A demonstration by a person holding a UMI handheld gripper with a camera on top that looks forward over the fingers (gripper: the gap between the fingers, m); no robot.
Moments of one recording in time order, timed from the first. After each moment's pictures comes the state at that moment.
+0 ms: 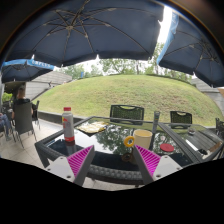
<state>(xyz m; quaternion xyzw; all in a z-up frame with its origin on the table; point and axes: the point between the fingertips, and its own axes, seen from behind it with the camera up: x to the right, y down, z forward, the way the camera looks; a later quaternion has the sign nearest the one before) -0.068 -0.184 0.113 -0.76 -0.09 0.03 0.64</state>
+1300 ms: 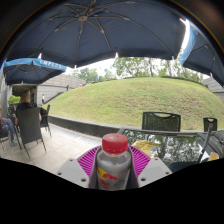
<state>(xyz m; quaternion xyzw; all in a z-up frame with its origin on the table) -0.355 0.050 0.122 -0.74 -0.14 0.10 0.65</state>
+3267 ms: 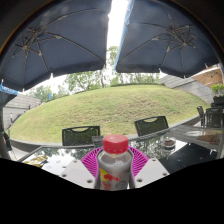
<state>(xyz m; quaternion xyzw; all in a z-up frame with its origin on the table) 0.225 0.071 0.174 -0.70 0.10 -0.02 0.71</state>
